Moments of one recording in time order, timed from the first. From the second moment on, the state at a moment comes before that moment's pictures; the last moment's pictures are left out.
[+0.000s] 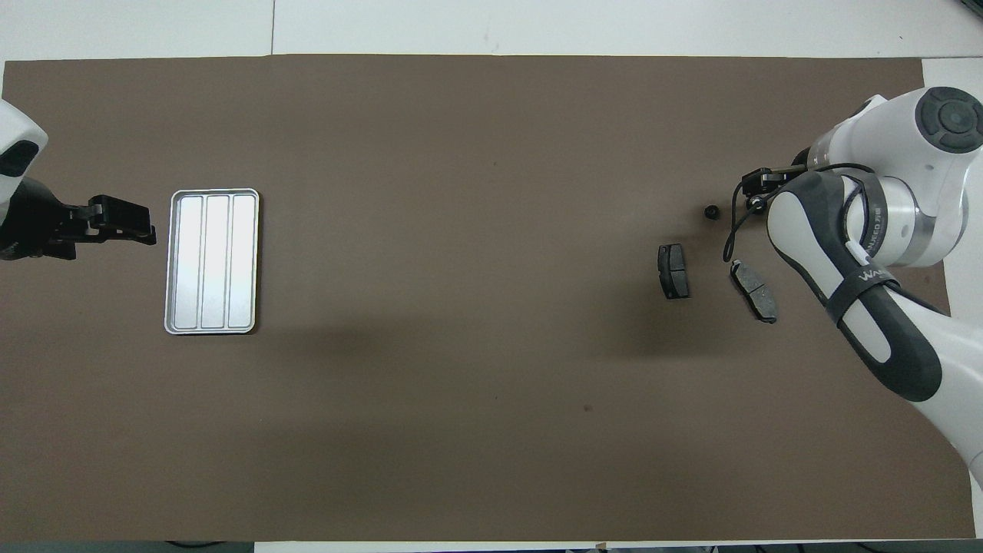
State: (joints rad) left arm -0.09 -0.02 0.04 -1.72 -0.02 1.71 -0.15; right arm -0.02 0.45 -0.06 -1.75 -0.01 2.30 -0.06
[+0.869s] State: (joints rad) left arm -0.10 -0.06 0.04 -1.80 -0.02 1.75 -0.18; right arm 0.00 0.50 -0.06 -1.77 -0.01 2.31 -0.07
